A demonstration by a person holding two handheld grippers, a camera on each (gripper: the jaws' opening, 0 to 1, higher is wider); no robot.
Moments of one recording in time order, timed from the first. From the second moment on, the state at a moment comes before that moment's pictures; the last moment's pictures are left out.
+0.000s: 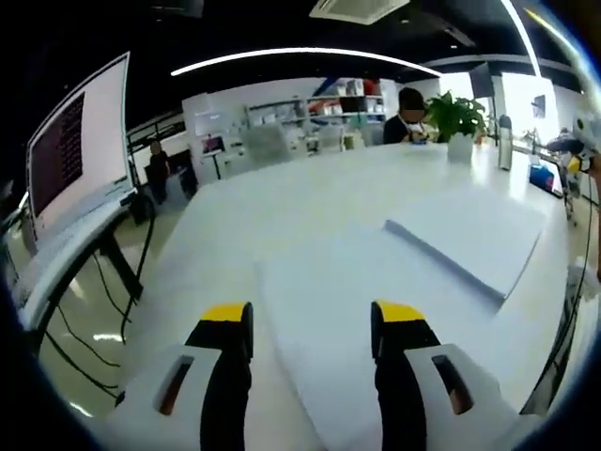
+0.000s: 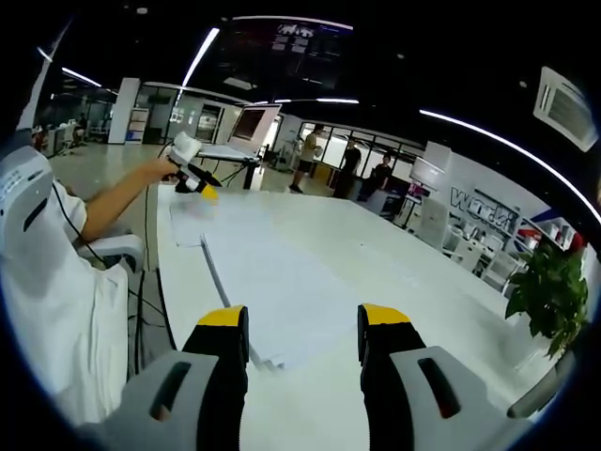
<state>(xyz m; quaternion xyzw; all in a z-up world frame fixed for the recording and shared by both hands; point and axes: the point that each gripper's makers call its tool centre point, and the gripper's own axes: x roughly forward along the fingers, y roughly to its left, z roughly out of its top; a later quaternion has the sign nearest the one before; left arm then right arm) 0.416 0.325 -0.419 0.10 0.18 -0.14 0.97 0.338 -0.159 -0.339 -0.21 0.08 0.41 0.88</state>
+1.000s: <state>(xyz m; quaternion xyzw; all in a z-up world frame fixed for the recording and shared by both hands) 0.408 0.272 -0.376 0.09 0.11 -0.20 0.97 0.336 -0.161 -0.333 -0.21 0.07 0.41 0.89</state>
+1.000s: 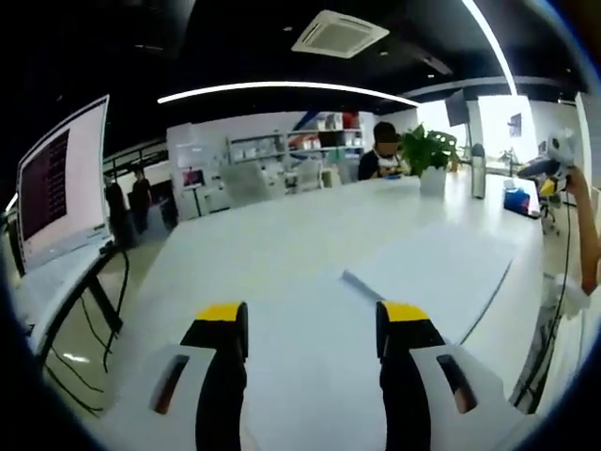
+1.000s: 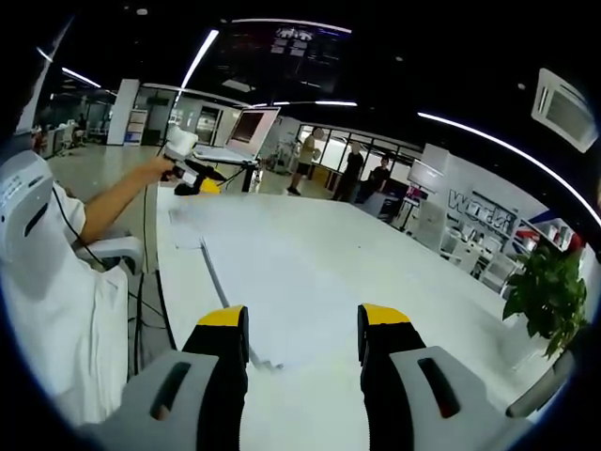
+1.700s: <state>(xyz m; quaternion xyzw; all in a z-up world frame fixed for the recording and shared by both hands) 0.398 0.249 -0.355 0.09 0.08 -0.24 0.96 0.335 -0.159 -0.331 -0.21 0.07 0.41 0.89</state>
